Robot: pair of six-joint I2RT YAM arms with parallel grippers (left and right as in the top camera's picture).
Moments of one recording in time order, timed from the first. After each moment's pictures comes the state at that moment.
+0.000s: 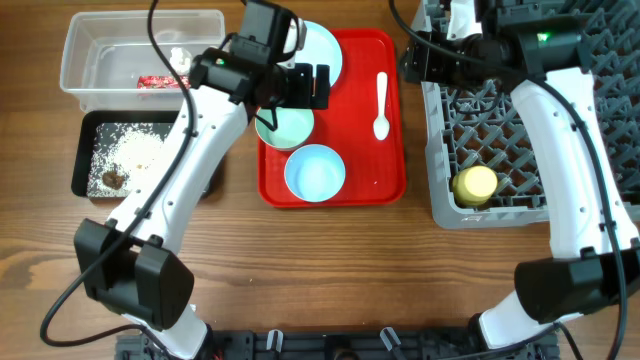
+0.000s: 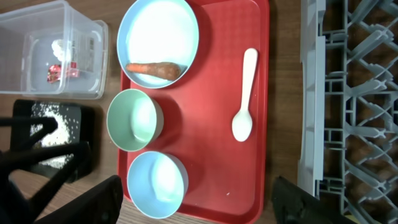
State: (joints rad) left arm -0.40 1.81 1.70 -0.89 0.13 -0.30; right arm 0.18 1.77 1.92 -1.18 -0.27 0.27
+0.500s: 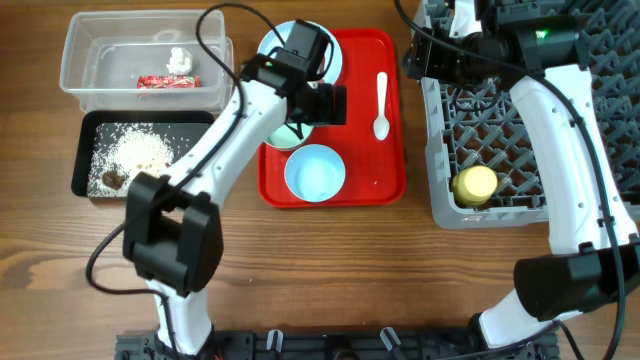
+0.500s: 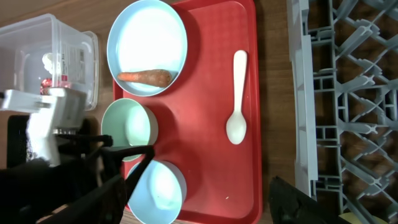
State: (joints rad) left arm -0.47 2.00 1.70 -0.89 0.07 -0.42; right arm 0.17 1.78 1.92 -1.17 -0.24 0.32
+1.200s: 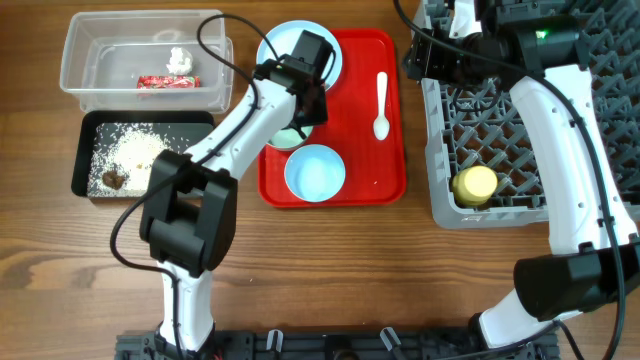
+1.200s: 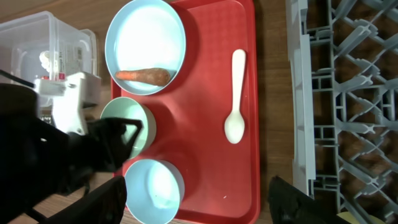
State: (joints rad) left arm -0.45 2.11 1.70 -0.82 -0.10 -0.55; right arm 0.17 1.78 1.92 -1.17 -0.23 0.31
